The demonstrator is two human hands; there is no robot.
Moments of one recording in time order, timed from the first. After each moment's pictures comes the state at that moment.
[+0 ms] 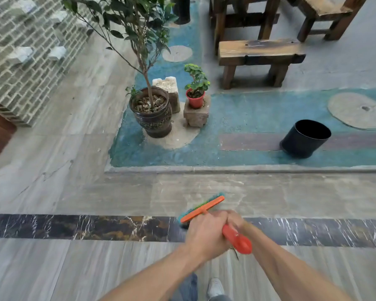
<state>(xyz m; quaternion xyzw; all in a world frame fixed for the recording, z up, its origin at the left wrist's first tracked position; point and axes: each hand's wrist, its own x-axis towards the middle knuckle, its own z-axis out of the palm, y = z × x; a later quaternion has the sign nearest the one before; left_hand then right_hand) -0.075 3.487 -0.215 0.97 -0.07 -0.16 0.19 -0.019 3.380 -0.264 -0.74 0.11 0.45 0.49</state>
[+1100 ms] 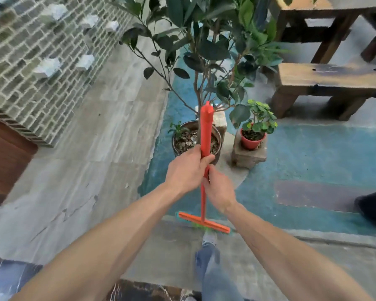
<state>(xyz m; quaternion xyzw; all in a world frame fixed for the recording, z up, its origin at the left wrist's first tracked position) 0.383 3.959 -0.189 0.96 0.07 0.01 0.27 0.397 3.842 -0.266 -0.93 -0.15 0.12 0.32</state>
